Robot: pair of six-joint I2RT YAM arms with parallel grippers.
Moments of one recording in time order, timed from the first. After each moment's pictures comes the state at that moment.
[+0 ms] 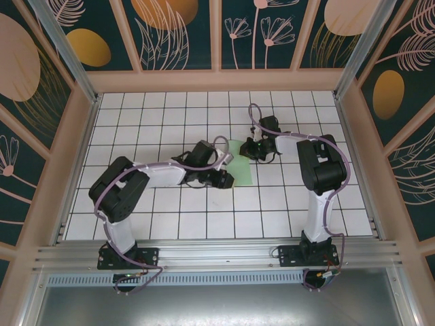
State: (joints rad) left arm -0.70 1.83 0.99 -0.01 0.65 -0.44; right arm 0.31 2.03 1.19 -0.23 -0.55 0.52
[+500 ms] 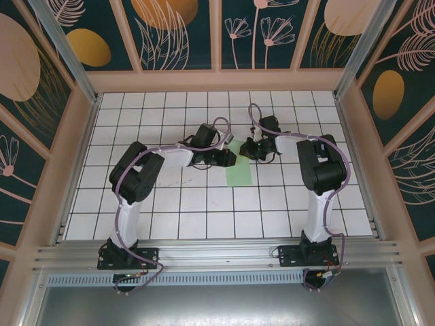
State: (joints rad) left arm -0.62 2.11 1.29 0.01 0.62 -0.47; right arm 0.31 2.03 1.19 -0.23 -0.55 0.52
